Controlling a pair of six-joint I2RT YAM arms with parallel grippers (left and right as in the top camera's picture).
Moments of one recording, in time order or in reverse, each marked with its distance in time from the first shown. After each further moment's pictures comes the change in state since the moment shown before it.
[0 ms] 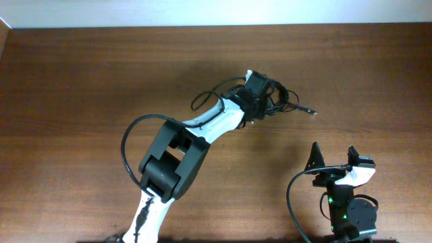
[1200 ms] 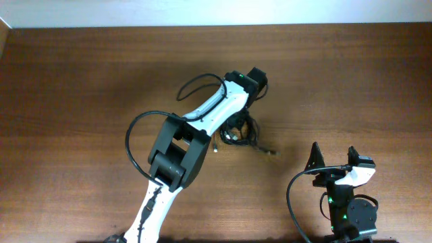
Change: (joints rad) left arm 0.035 0.130 0.350 -0.833 -0.189 0.179; right arm 0.000 0.000 0.000 0.000 0.000 0.000
